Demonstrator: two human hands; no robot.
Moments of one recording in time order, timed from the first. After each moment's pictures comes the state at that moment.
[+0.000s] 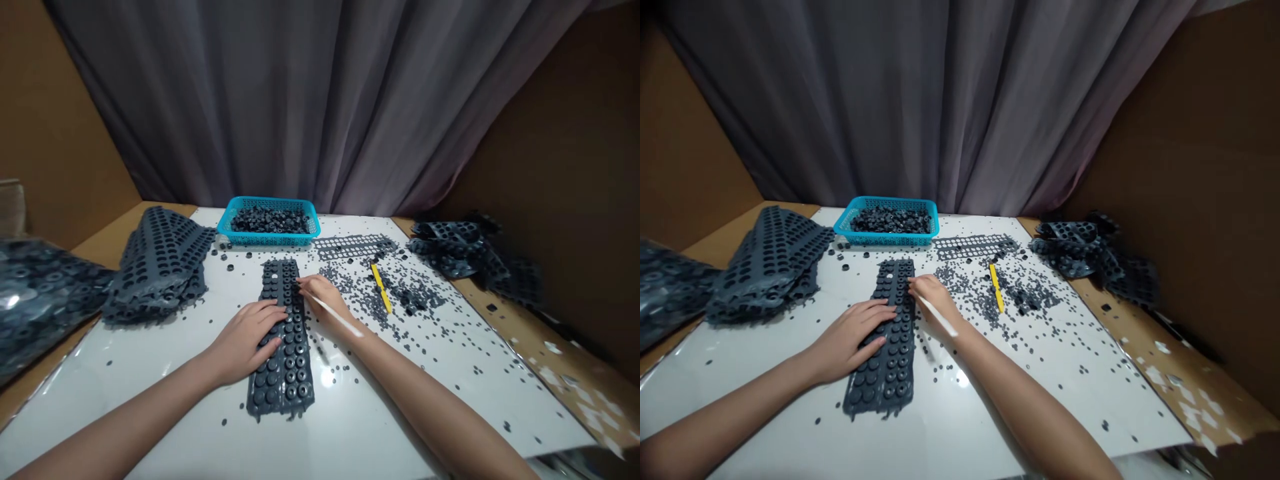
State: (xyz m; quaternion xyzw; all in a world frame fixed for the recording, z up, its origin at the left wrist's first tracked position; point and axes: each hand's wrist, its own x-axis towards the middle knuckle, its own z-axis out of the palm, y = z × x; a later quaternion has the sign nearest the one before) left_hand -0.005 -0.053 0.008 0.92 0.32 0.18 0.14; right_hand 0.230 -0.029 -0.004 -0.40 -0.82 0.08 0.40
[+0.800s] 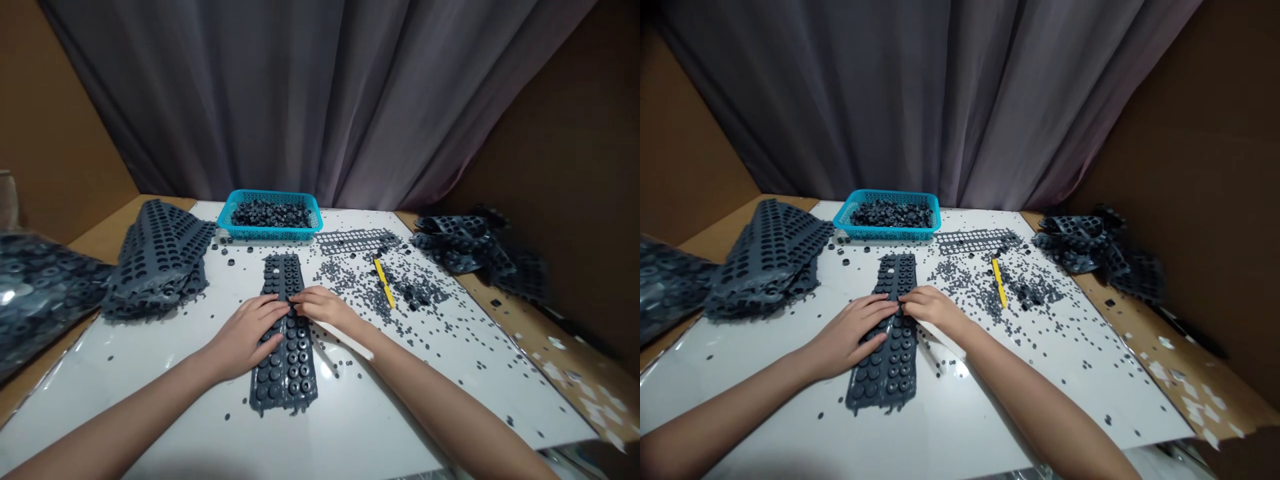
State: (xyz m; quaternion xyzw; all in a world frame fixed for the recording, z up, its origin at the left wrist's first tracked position) left_hand -0.007 -0.052 0.005 0.93 0.31 0.16 0.13; right_hand 0.235 -0.035 -0.009 -0.25 -0.92 -0.02 0.29
